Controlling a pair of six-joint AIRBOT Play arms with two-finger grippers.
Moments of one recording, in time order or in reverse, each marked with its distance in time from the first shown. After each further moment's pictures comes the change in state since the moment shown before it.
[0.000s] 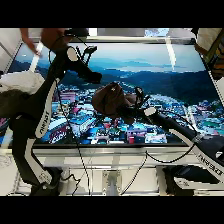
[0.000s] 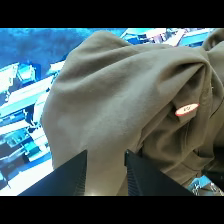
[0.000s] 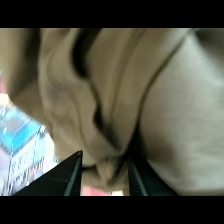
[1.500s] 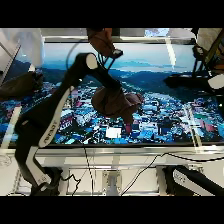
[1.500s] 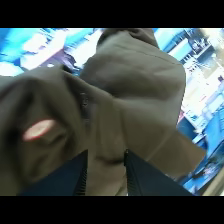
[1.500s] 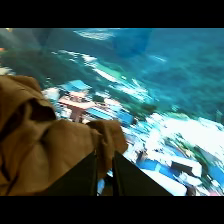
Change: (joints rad) left arm -0.212 0.019 -0.050 -0.089 0.093 0.150; right arm -0.591 0.257 0.389 -0.630 0.608 0.089
